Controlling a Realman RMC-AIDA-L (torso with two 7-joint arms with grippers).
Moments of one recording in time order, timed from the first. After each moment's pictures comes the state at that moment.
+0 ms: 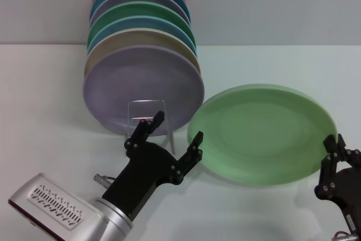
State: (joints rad) left arm -0.29 -2.07 -0.30 -0.69 2.19 1.12 0.22; right arm 0.05 2.09 0.17 0.57 -1.87 -1.58 -0.33
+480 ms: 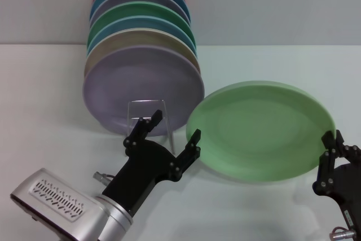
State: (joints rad) left arm -0.28 -2.07 -0.33 -0.71 2.19 1.08 0.23; right arm 0.07 2.09 0.16 0.57 -1.86 -1.58 -0.34
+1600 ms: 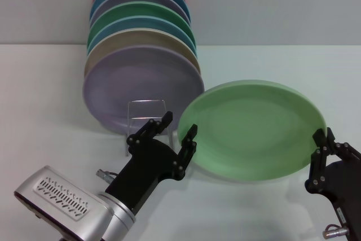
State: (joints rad) left arm -0.29 -2.07 -0.34 -0.72 2.20 1.07 0.24; right arm 0.09 2.09 0.15 0.58 -1.86 -1.57 -0.34
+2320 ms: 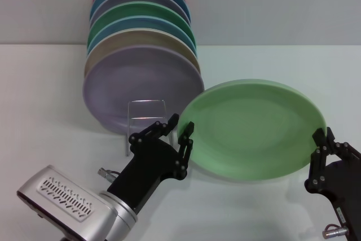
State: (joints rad) left arm -0.29 -2.07 -0.34 -0.72 2.20 1.07 0.27; right arm 0.09 2.09 0.15 0.58 -1.86 -1.57 -0.34
